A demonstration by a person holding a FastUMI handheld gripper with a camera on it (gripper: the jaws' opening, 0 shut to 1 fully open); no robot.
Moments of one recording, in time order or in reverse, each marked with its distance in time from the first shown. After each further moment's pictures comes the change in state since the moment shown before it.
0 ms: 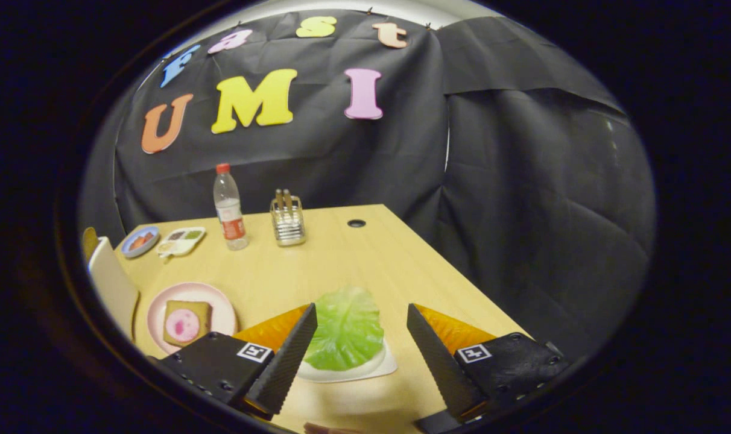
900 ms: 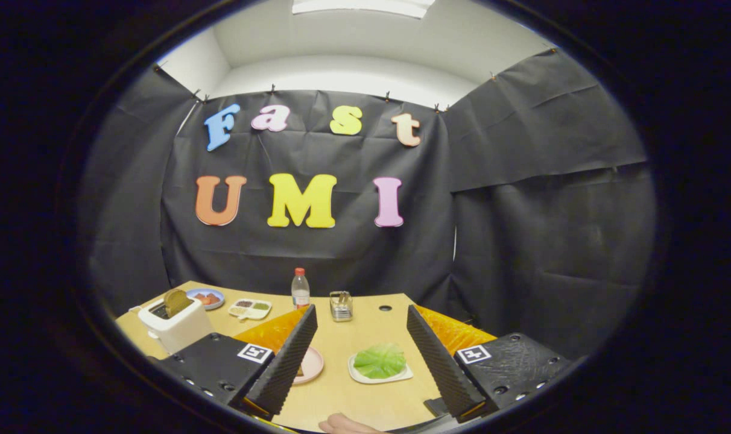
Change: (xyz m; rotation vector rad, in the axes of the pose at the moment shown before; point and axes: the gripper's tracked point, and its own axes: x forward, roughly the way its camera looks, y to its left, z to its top) arm -0.272 0.049 0.076 0.014 -0.456 0.096
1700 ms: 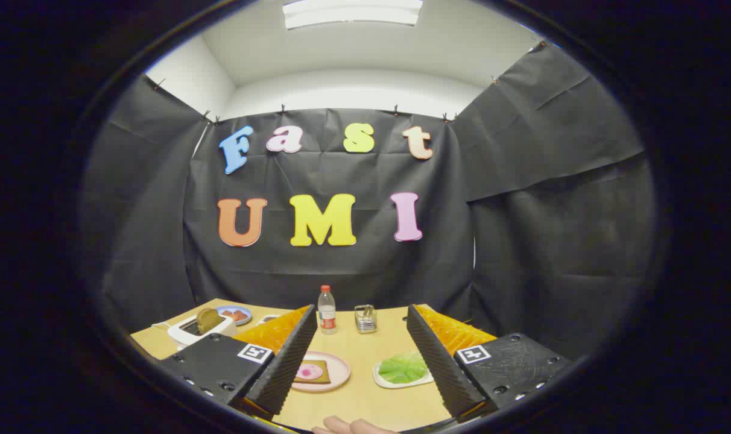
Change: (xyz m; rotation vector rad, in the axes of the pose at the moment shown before) arm -0.045 0.036 0.039 0.050 -0.087 0.132
